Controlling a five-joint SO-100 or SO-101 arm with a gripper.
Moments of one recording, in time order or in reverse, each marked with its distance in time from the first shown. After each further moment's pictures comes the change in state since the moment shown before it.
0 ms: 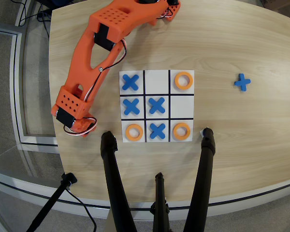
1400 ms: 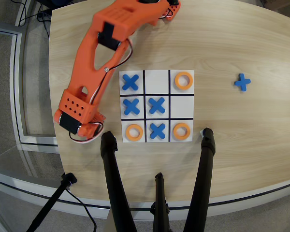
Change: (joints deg) arm -5.5 8.2 2.9 15.2 4.2
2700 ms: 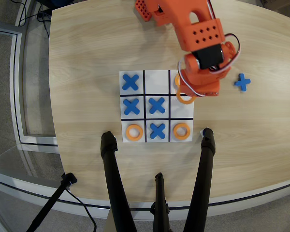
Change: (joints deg) arm -49.5 55.3 74.4 -30.2 12.0
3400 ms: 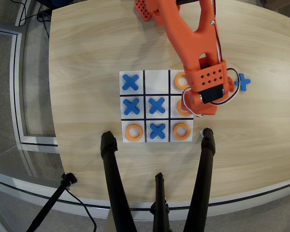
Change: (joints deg) arm 1.6 -25.1 -17.6 -2.6 1.0
